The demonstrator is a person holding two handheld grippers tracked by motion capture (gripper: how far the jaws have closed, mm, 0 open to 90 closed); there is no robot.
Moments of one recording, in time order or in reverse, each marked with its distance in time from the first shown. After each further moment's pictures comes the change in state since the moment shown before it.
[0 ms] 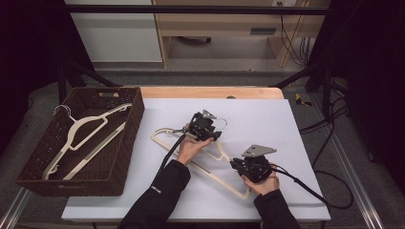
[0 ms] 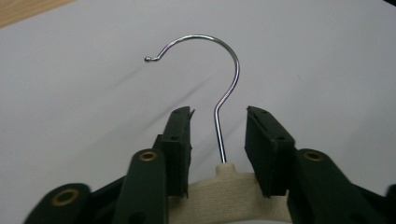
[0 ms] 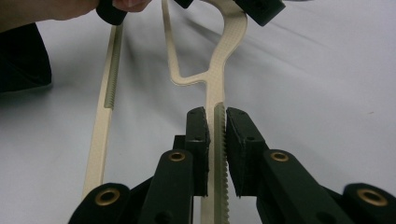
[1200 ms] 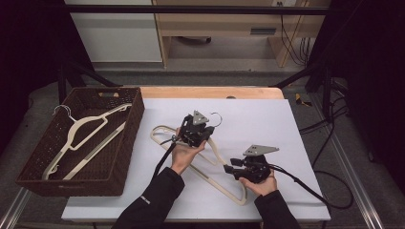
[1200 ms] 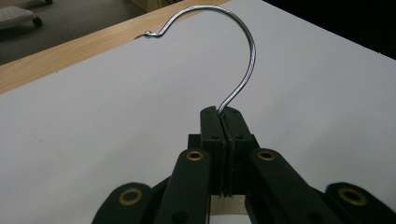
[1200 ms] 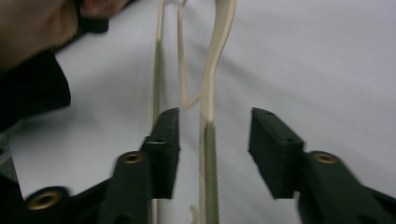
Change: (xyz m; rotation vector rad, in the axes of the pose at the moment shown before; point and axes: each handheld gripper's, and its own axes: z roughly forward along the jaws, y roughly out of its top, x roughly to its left) left arm -0.023 -0.006 -0.064 -0.156 0.076 0.040; right arm -0.002 -0.001 0.002 -0.067 0.160 0.108
